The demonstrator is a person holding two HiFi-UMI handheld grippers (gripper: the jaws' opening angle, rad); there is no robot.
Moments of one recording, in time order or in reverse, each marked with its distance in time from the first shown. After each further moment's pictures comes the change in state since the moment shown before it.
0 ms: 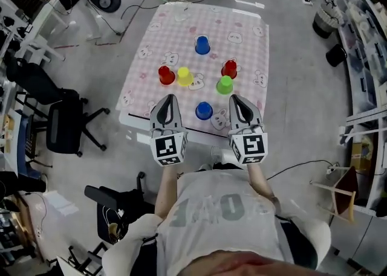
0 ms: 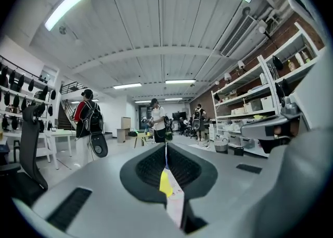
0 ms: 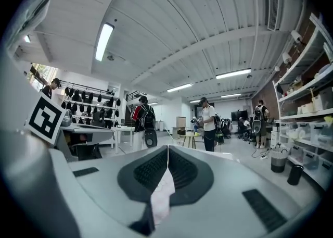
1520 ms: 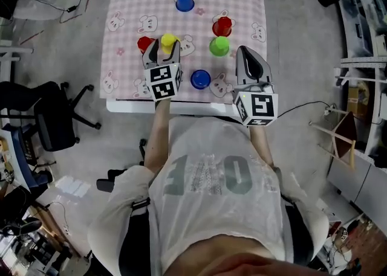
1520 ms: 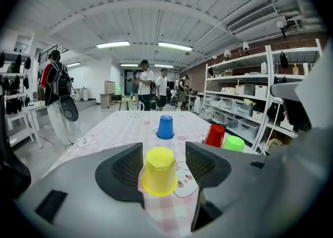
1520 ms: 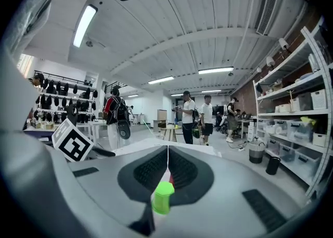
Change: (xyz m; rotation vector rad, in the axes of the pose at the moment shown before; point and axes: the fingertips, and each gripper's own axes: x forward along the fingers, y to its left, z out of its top) left arm 0.157 0.007 -0.120 -0.059 0.388 -0.207; right arm 0.053 -0.050 -0.014 0.041 0.086 -0.235
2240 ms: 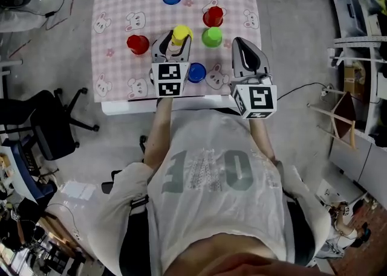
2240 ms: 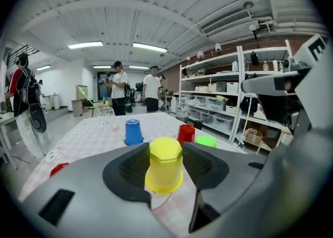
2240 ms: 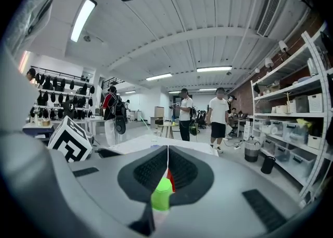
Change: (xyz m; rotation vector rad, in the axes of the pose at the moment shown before) left arm 0.010 -0.069 0.009 0.155 -0.029 -0.247; right arm -0.001 -0.002 -0.005 -0.015 0.036 -0.039
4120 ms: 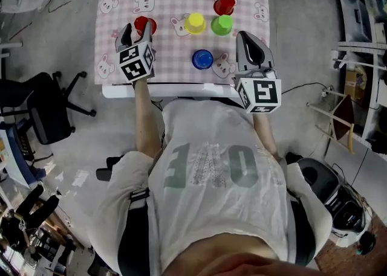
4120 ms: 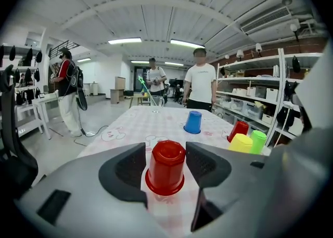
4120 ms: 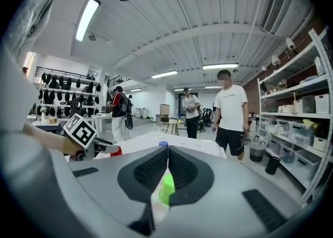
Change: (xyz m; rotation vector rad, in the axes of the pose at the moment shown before) left arm -0.057 0.149 -0.053 -0.232 0.049 0.321; right arm -0.004 0.024 -0.010 -0.023 0.028 0.062
